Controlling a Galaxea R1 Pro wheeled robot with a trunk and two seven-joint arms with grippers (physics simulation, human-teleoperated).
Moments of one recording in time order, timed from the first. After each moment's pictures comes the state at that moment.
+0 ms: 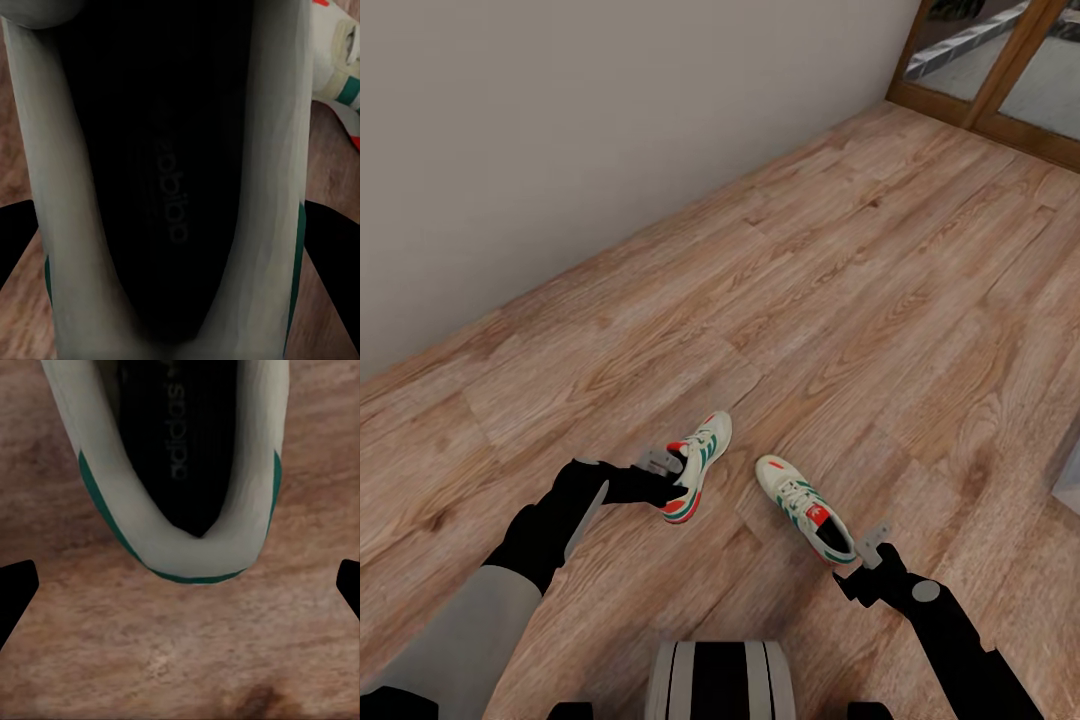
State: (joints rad) left arm -0.77 0.06 -0.25 -0.97 -0.01 0.71 -0.58; right arm -0.33 -0.12 -0.06 -1.12 0.54 0.32 0.48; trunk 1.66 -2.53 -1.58
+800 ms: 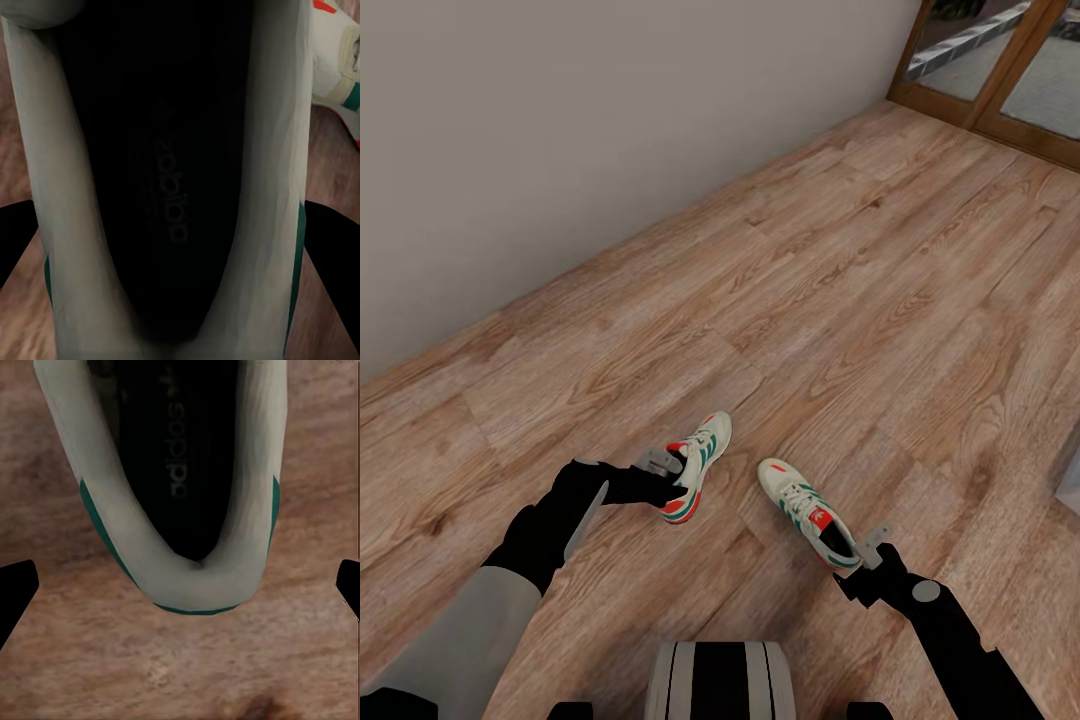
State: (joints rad) left arm -0.76 0.06 -0.25 -0.97 -0.01 0.71 -0.58; right arm -0.33 -0.12 -0.06 -1.12 0.54 0.32 0.48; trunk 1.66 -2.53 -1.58
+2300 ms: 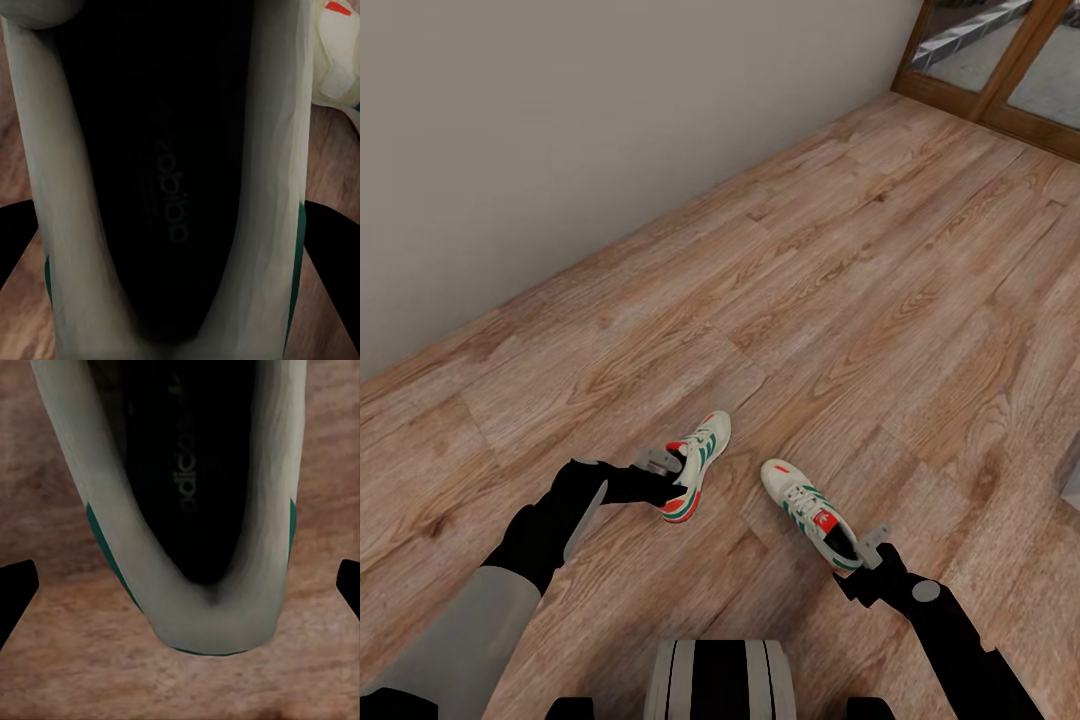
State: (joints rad) left arm -0.76 0.06 -0.24 -0.97 -0.01 0.71 -0.58; right arm -0.33 -0.12 -0.06 -1.12 0.54 0.32 0.48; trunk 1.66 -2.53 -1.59
